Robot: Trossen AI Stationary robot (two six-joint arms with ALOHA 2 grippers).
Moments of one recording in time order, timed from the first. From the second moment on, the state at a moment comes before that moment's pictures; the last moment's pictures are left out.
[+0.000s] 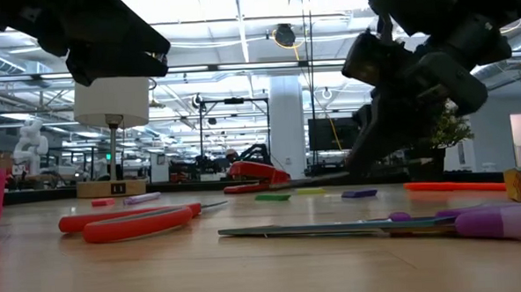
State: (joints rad) left arm -0.64 1.44 0.65 0.24 -0.84 -0.55; right arm 0.24 1.57 0.57 0.22 0.13 0.22
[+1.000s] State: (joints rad) left arm -0.64 1.44 0.65 0.25 -0.84 -0.55; right arm 0.25 1.57 0.49 0.19 0.17 0.18
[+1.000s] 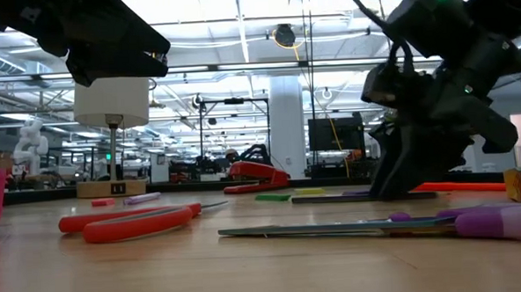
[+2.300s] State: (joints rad) left arm -0.61 1.44 0.65 0.24 -0.84 -0.50; right arm 0.22 1.57 0.29 0.68 0.13 0.17
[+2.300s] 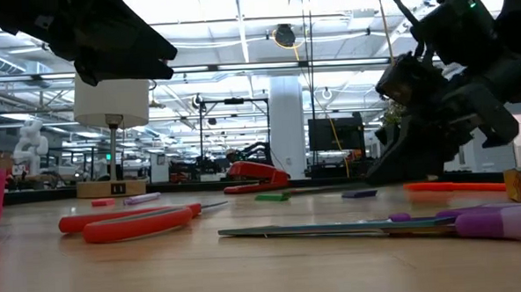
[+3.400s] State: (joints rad) left arm -0.47 1.71 0.69 0.48 -0.55 -0.36; right arm 0.25 1.57 0.30 0.85 0.01 0.21
